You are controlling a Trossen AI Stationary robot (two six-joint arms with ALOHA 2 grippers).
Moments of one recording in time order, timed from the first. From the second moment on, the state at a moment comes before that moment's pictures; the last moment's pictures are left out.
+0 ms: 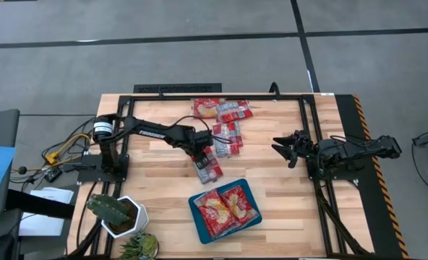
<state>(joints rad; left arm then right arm) 0.16 1.89 1.13 -0.57 -0.10 -0.38 0.15 0.07 0.04 -0.03 0.50 0.52</state>
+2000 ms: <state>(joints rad) -0.04 1.90 2.03 -0.97 -0.07 -0.64 0.15 0.07 0.04 -0.03 0.50 0.52</state>
